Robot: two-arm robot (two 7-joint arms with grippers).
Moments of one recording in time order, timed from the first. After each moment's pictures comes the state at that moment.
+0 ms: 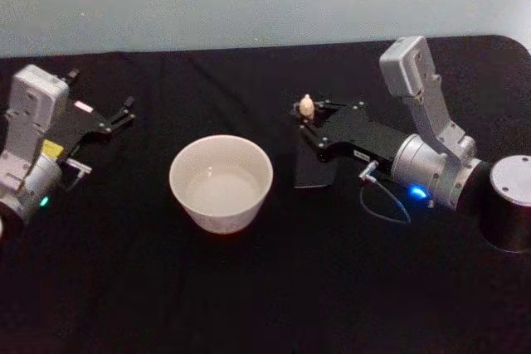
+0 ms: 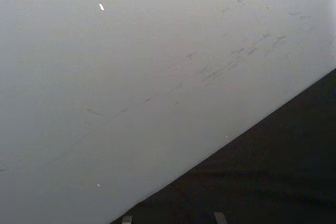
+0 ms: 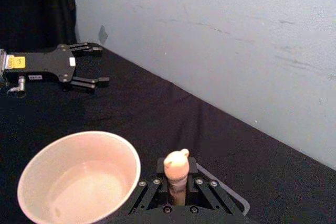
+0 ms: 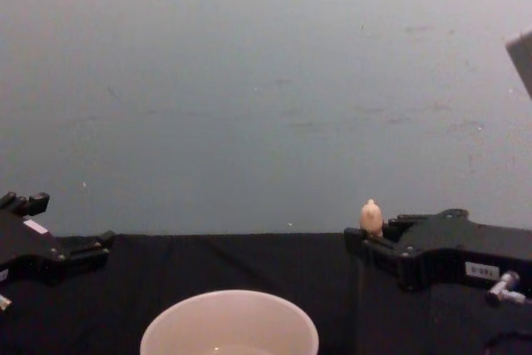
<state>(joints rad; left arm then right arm) -0.20 0.60 0.45 -1.41 -0.25 -0.12 0.03 0.23 0.44 -0.45 -1.57 0.32 0.13 0.41</state>
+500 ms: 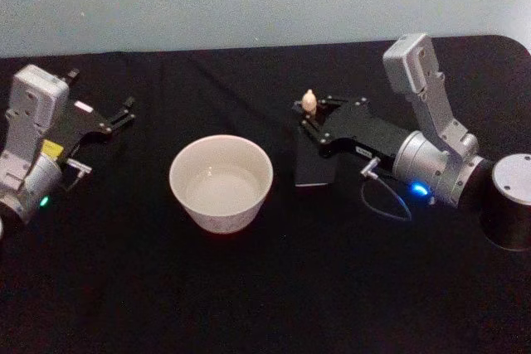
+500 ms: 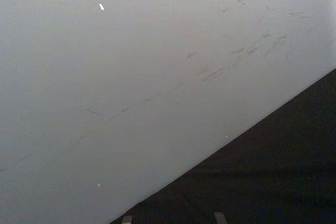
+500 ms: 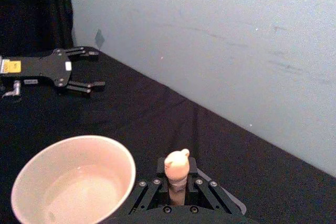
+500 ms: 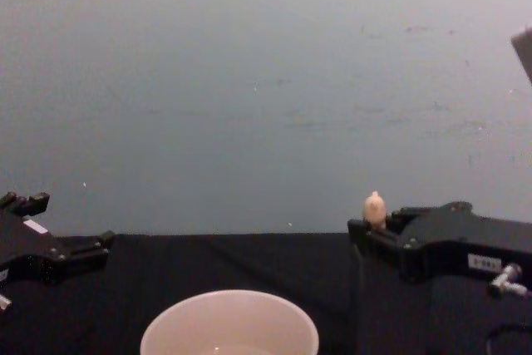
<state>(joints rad) -0.20 0.60 0.45 -1.41 -0.25 -0.12 0.03 0.23 0.44 -0.44 -1.56 0.31 0.12 0.41</state>
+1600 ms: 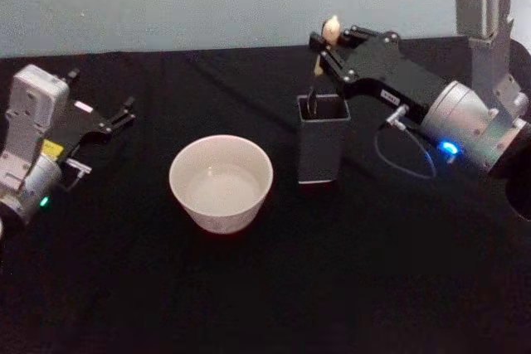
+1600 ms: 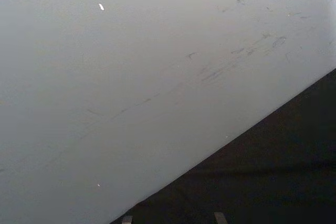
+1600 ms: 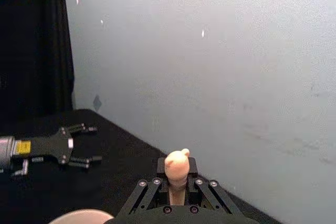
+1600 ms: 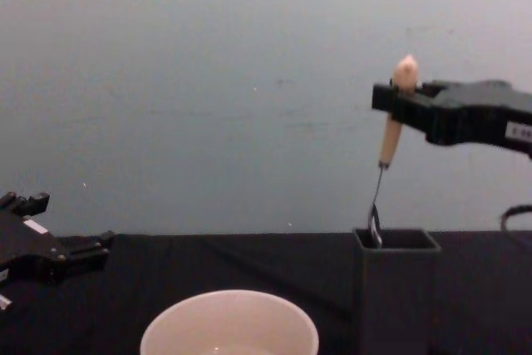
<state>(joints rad) -0.20 0.60 0.45 -1.41 -0.25 -0.12 0.03 0.21 0.44 -0.33 -1.70 0.42 0.07 0.42</state>
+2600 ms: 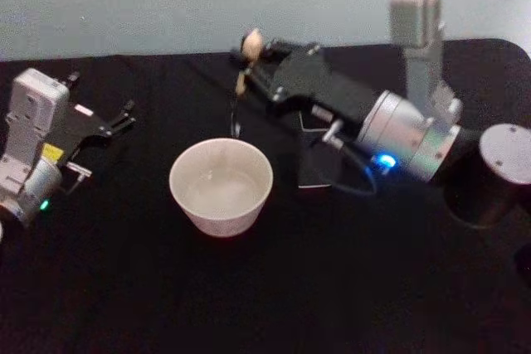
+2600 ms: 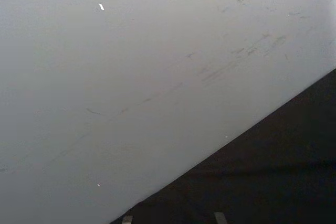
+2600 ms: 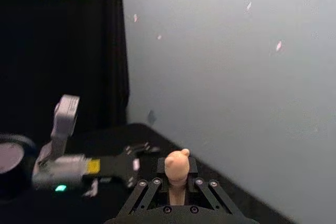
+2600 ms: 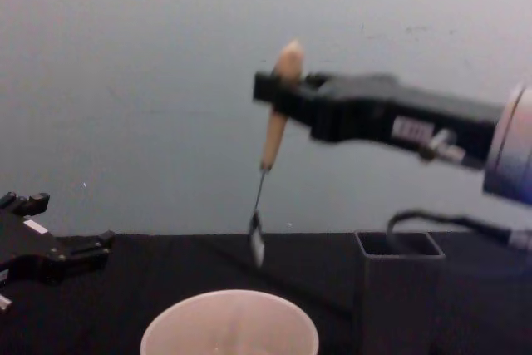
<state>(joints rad) -0.20 0.60 0.45 -1.41 -0.25 -0.12 0.03 0.28 0.39 -0.48 -1.68 0.47 0.05 0.48</state>
